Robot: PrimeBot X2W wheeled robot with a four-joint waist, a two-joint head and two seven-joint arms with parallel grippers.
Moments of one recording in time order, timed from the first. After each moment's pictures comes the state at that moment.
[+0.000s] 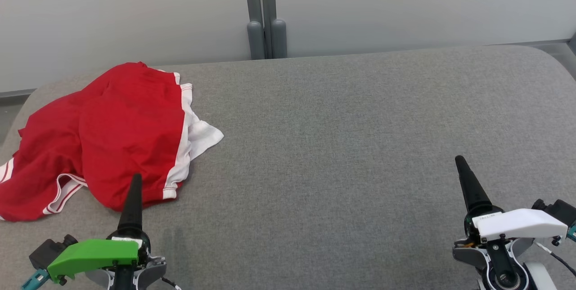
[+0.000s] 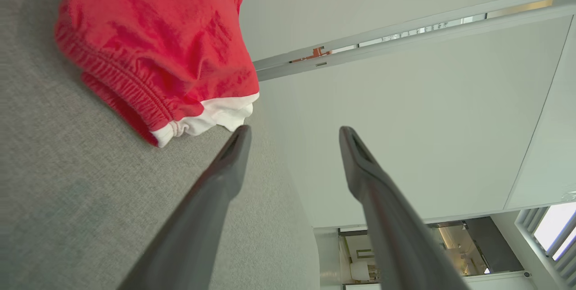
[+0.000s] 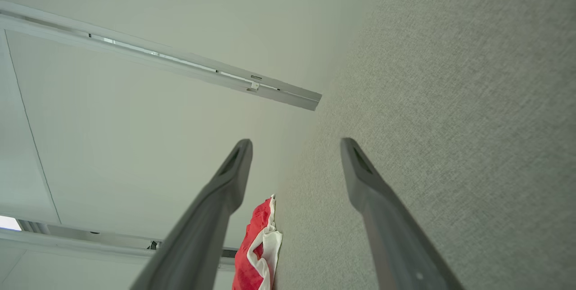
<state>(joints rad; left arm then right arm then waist) -0.07 0.04 0.03 0.25 -1.42 -0.13 0.01 -0.07 -0.05 -0.05 0.20 1.28 0.13 0.01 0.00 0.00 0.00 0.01</state>
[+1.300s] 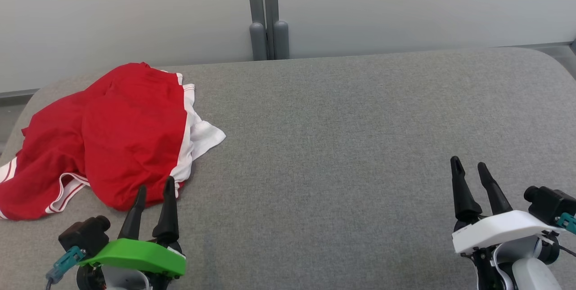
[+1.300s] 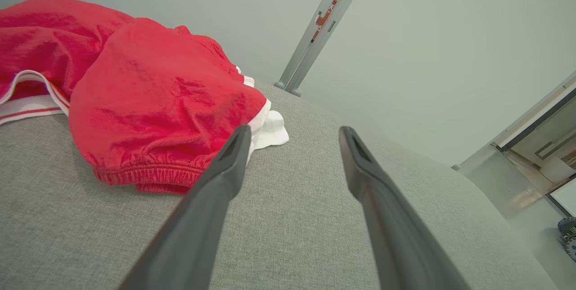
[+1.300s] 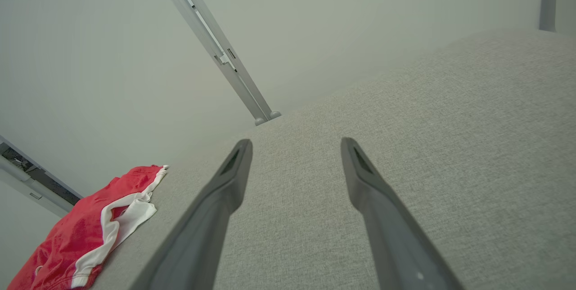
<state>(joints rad) -0.05 0.07 -0.06 0.23 -0.64 -0.13 -0.12 -0.05 -0.08 -0.03 0.17 0.54 0.13 -0.12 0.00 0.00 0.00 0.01</state>
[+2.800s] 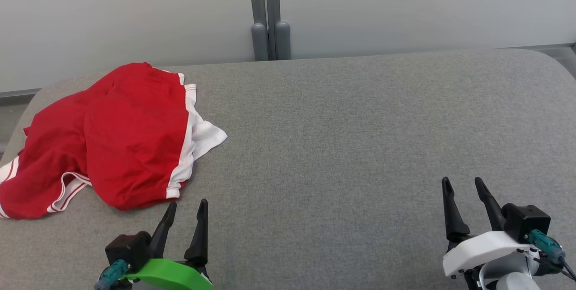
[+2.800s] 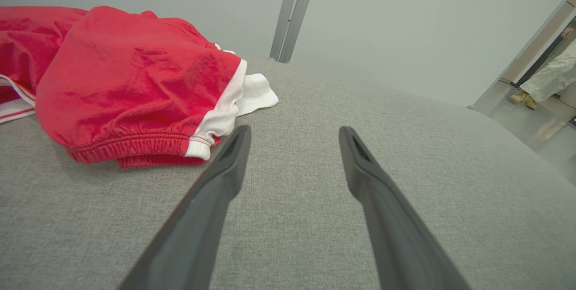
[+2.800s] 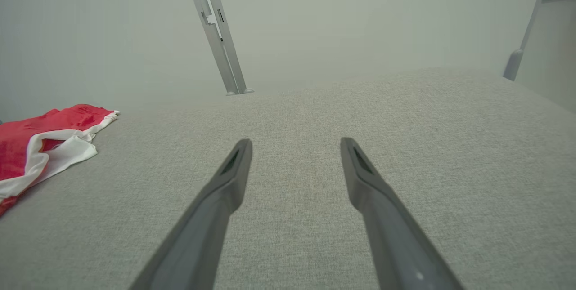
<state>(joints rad) -0.03 0.09 -0.20 0.33 -0.45 -0.13 -0.22 -0.02 -0.05 -0.04 0.26 0.20 0.13 -0.22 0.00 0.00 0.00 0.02</state>
